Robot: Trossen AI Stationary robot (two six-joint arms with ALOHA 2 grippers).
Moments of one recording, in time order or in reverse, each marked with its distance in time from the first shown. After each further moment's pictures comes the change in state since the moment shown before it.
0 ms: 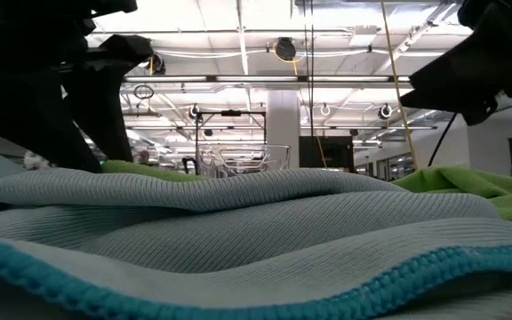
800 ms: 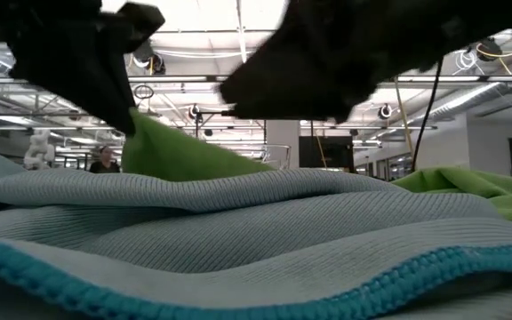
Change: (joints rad) left arm 0.028 -0.097 0.002 0.023 0.011 0.123; right arm -0.191 0.655 0.684 -0.032 -0.241 -0.236
